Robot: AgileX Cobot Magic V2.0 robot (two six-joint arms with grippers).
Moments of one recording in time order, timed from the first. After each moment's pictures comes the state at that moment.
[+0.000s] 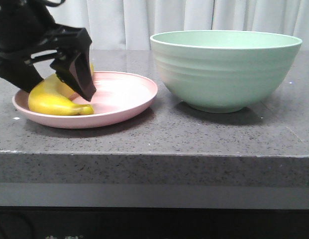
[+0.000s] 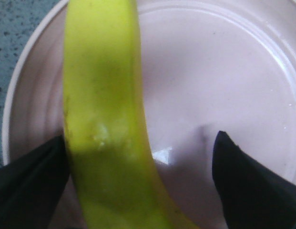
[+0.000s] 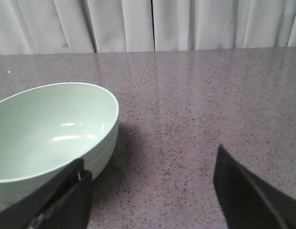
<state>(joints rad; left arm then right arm) -0.47 1.56 -1.12 -0.12 0.68 -0.04 0.06 0.38 -0.44 0.09 0.31 0.04</state>
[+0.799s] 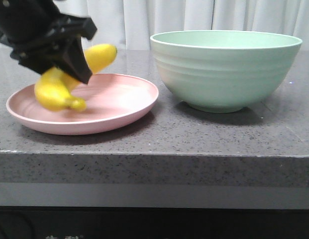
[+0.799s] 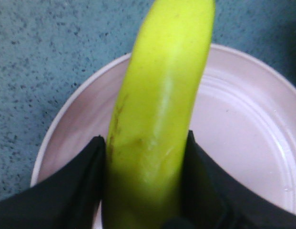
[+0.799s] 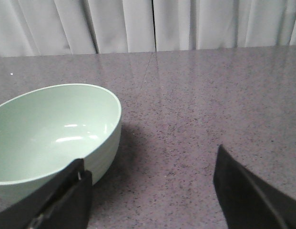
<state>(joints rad) -0.47 1.52 -1.12 -0.12 0.56 -0.04 0.06 0.38 -0.44 0.13 0.31 0.04</state>
